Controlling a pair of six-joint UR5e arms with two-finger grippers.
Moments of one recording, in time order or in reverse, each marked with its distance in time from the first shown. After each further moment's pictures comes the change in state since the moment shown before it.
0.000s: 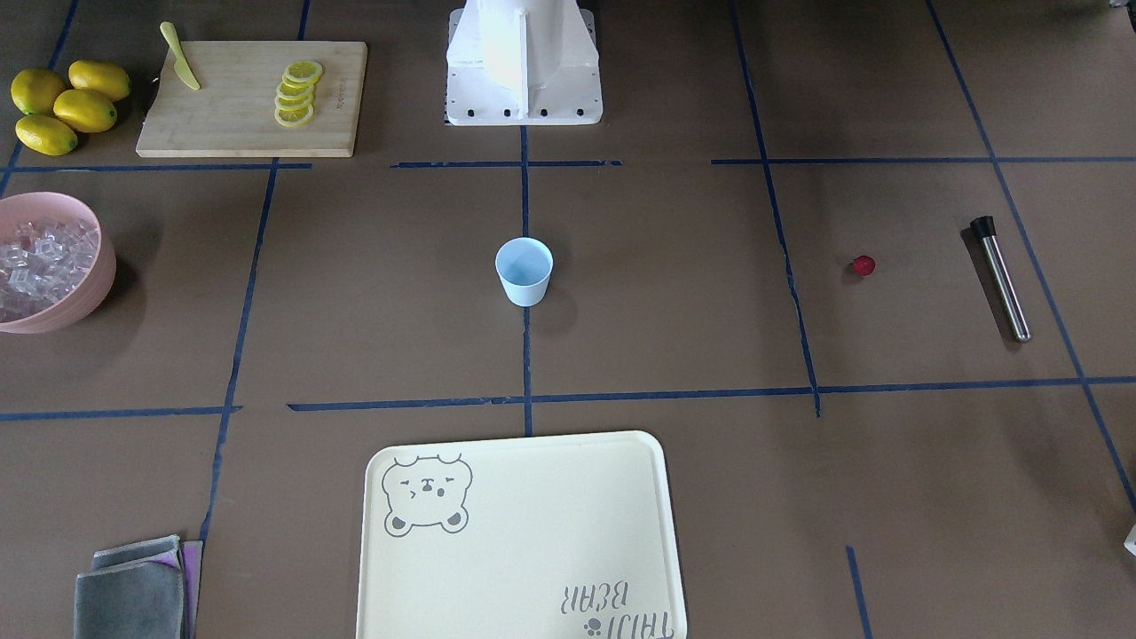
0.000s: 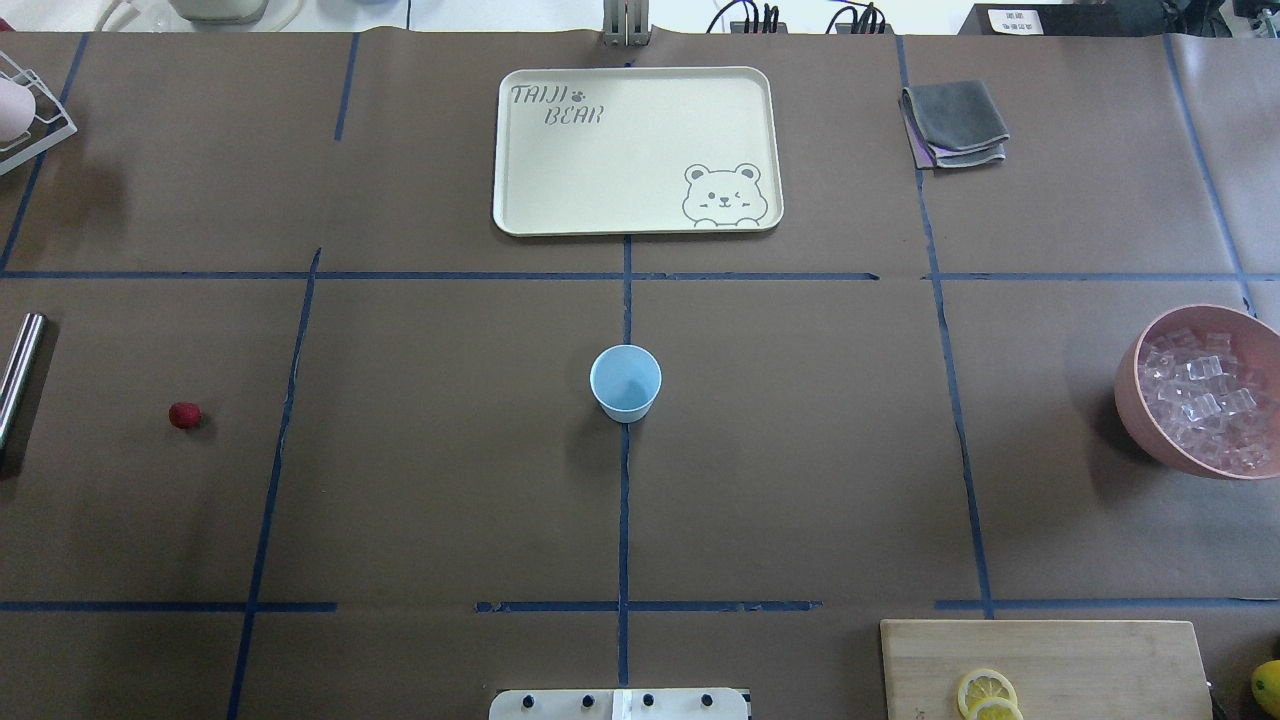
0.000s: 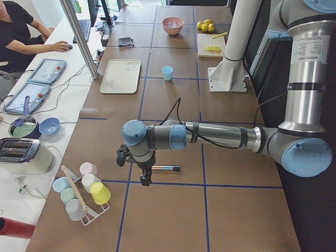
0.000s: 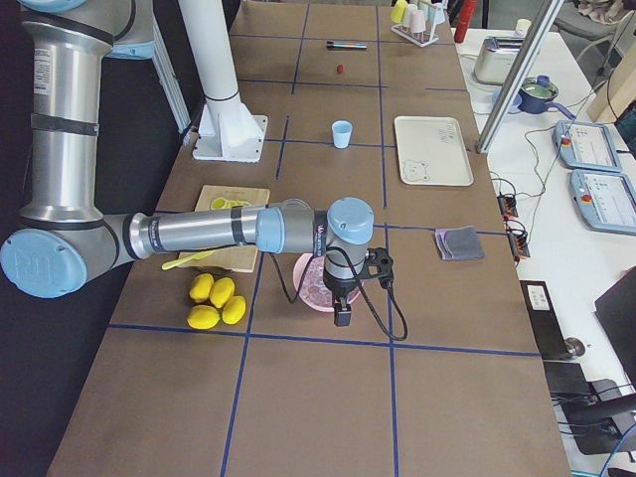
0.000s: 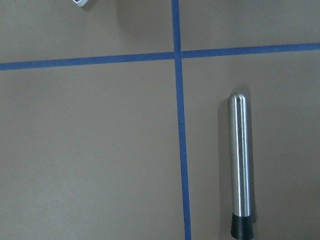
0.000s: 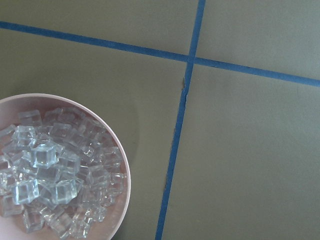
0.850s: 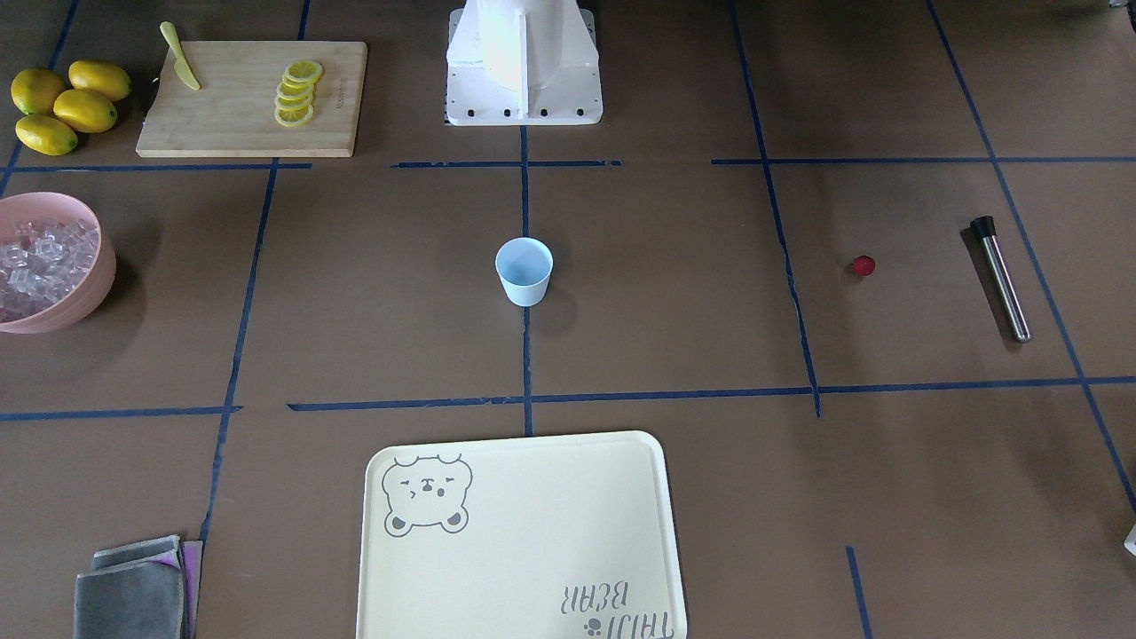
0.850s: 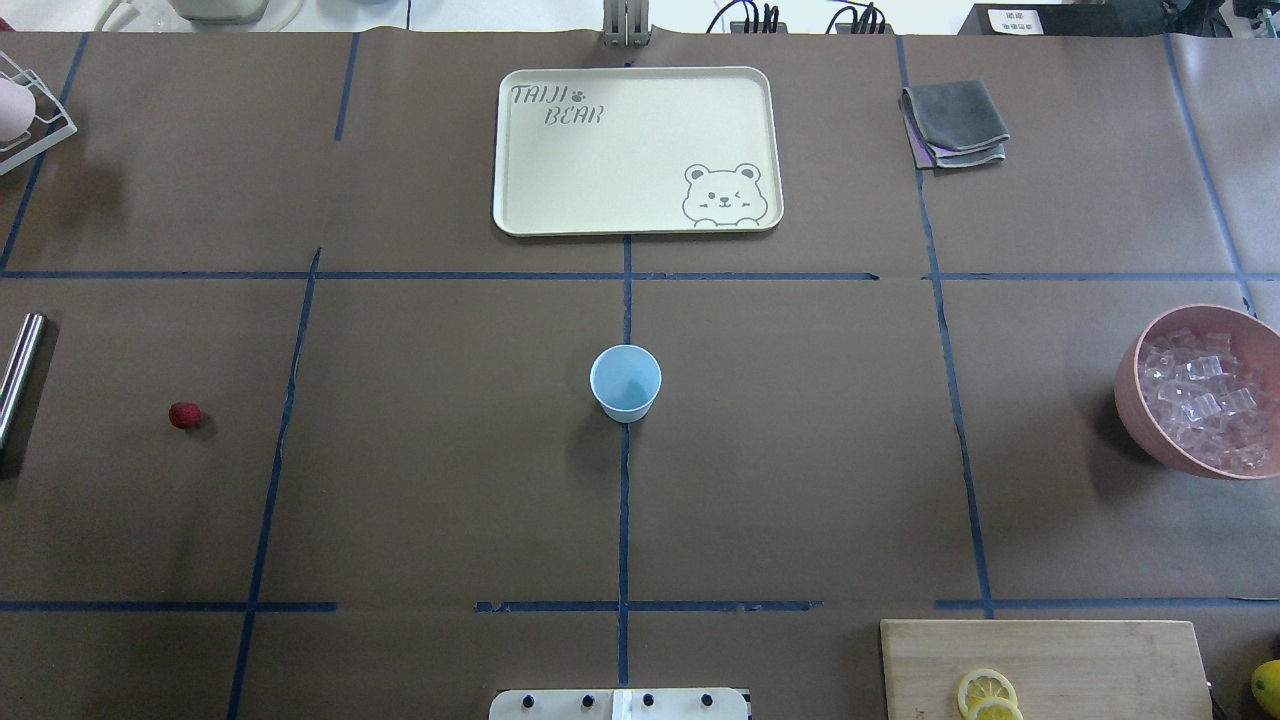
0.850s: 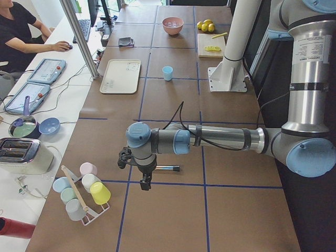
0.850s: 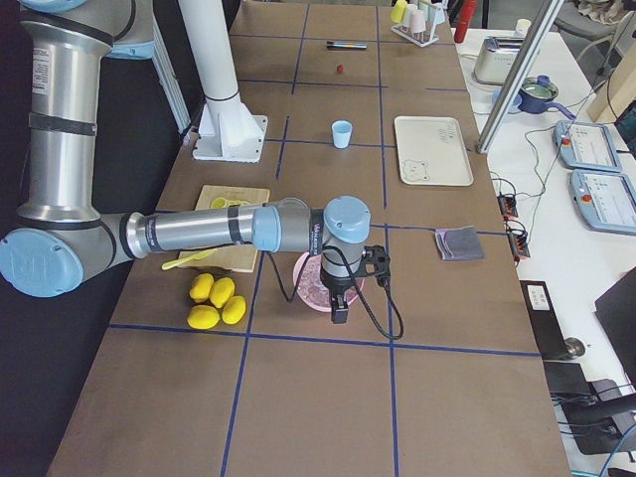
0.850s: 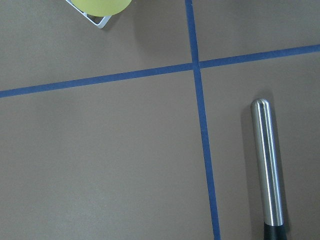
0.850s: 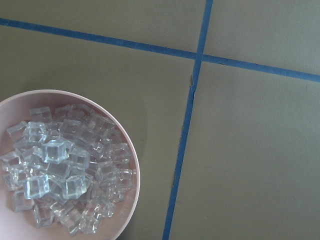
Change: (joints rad) left arm 0.004 0.033 0.011 -0.087 0.042 0.003; right arm -0.002 -0.012 0.016 -0.001 0.022 -0.001
